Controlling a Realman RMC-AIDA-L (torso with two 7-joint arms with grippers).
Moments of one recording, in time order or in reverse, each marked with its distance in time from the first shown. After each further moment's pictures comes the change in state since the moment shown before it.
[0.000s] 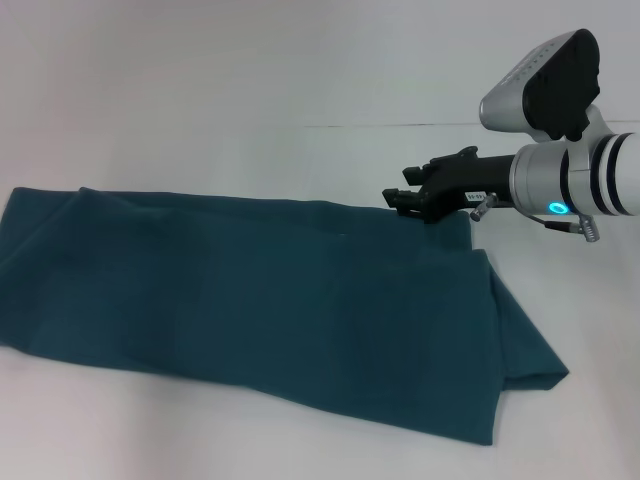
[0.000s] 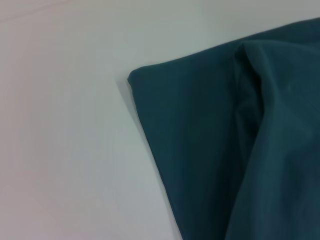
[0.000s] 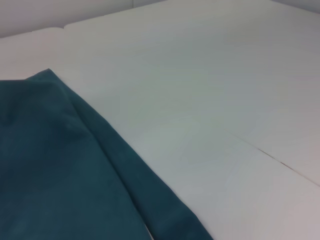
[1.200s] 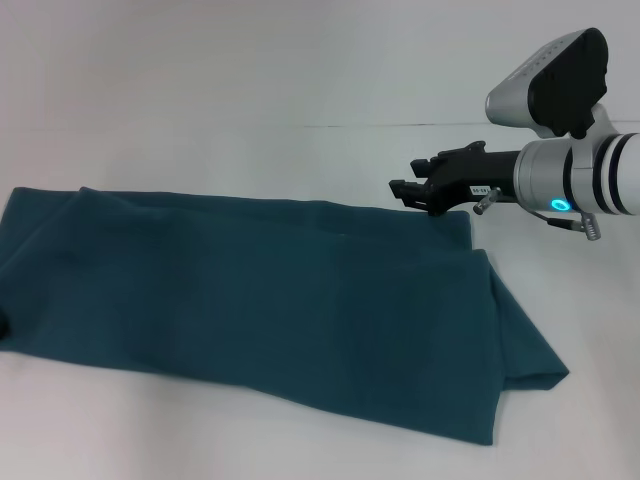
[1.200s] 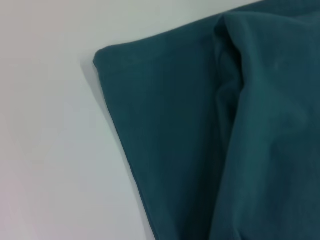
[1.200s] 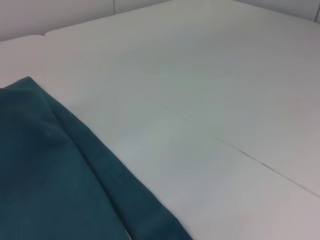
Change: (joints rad) left arm -0.040 0.008 0.026 -0.162 0.003 -0.086 0.016; right arm -0.002 -0.002 0.000 0.021 0.030 0.050 -0.010
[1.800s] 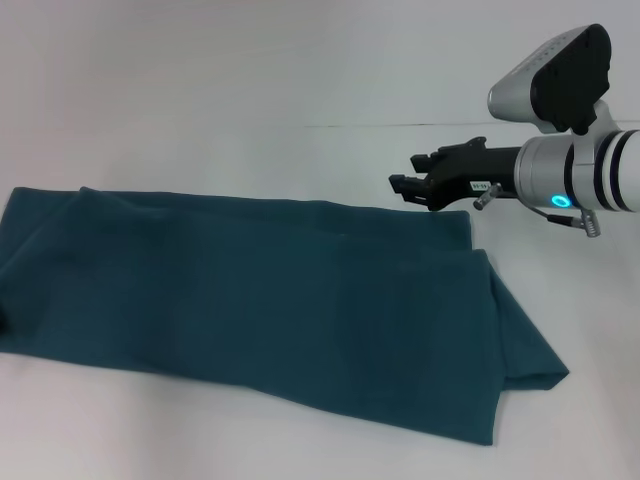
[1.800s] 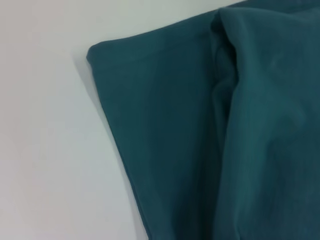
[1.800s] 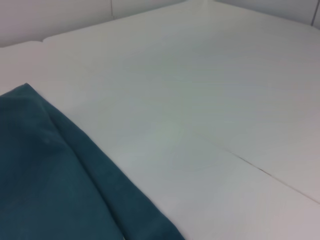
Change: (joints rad) left arm -0.002 0.000 0.005 -0.020 -0.007 -0.011 -0.008; right arm 0.002 0.000 0.010 0.000 0.012 0.000 -0.004
